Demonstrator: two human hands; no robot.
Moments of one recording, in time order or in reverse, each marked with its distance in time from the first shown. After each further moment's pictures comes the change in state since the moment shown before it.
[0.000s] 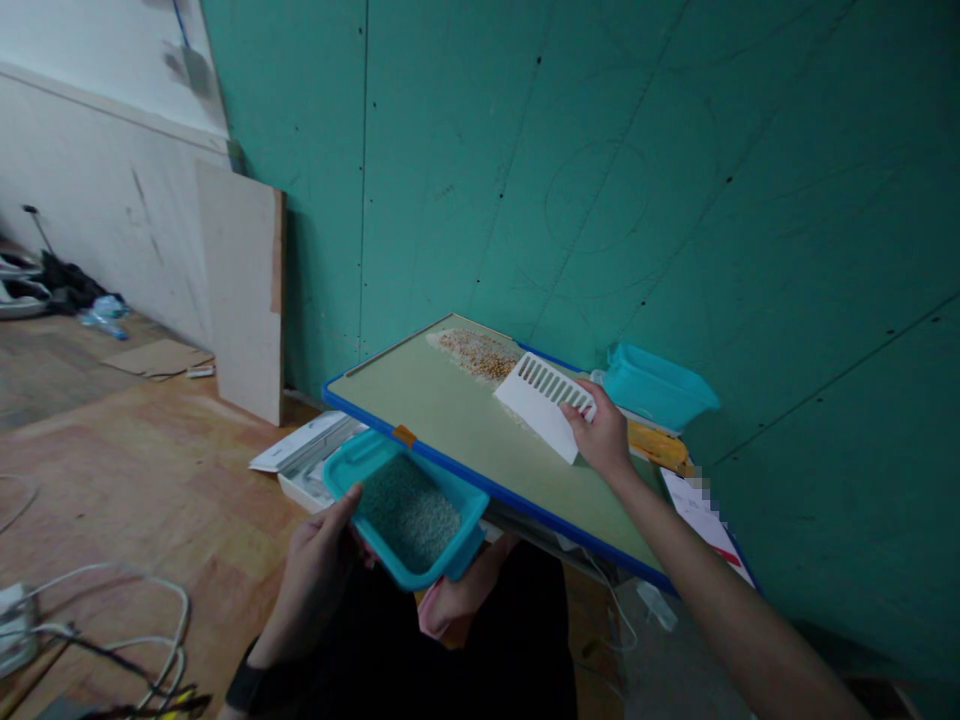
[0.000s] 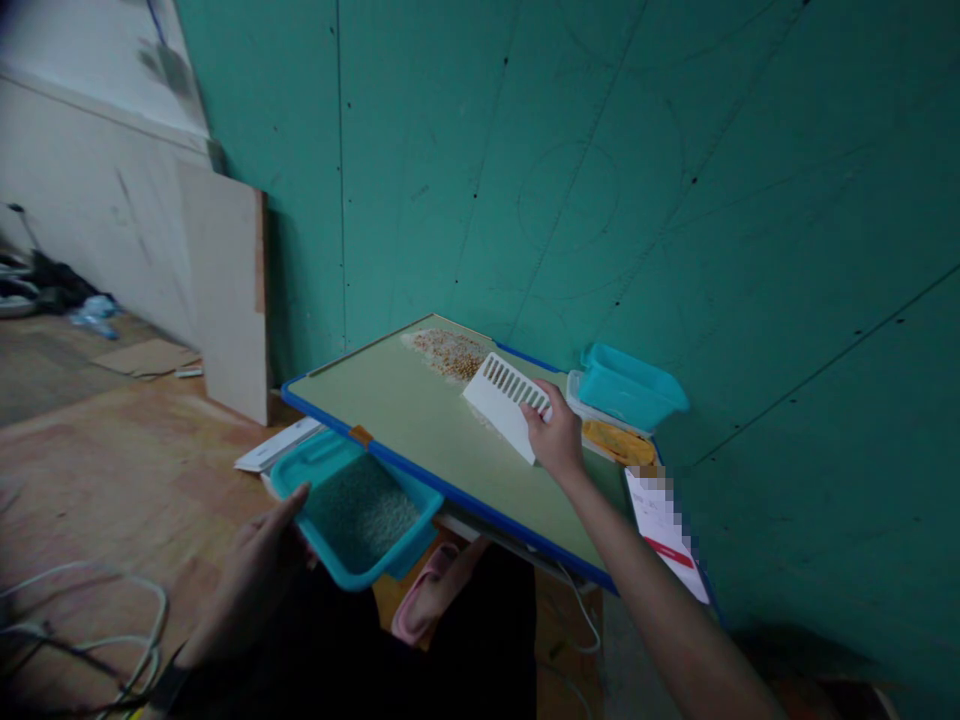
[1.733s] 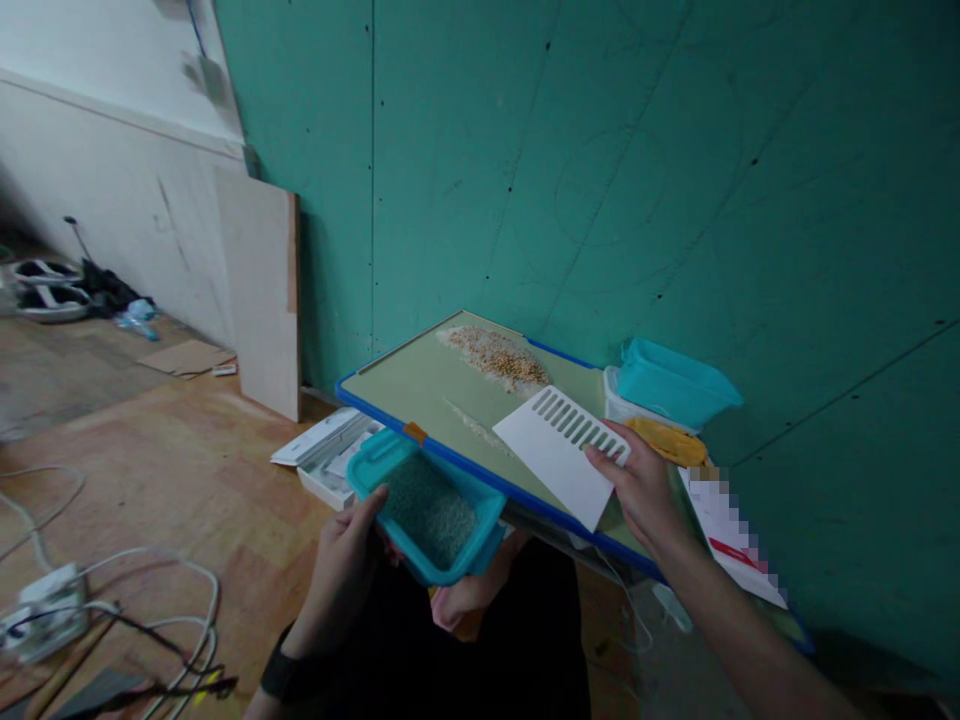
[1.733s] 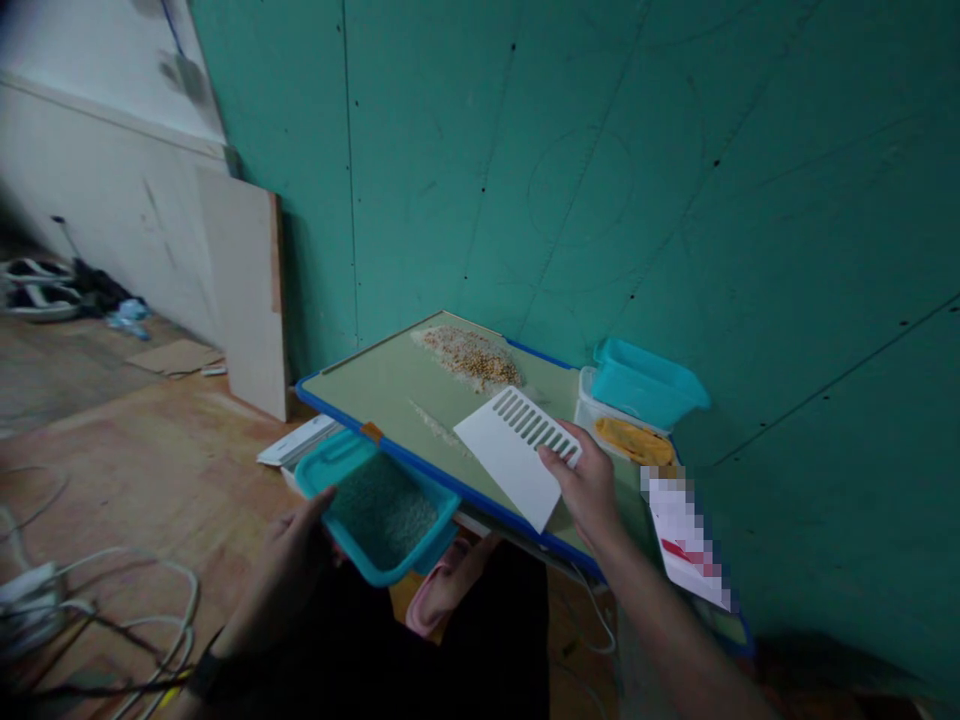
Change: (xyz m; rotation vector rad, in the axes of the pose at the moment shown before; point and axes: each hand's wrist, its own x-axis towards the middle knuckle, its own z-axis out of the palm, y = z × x) left_hand 0.001 -0.012 0.007 0.052 0.010 0.003; right_hand -0.062 -0.020 -0.028 0.441 -0.044 0.419
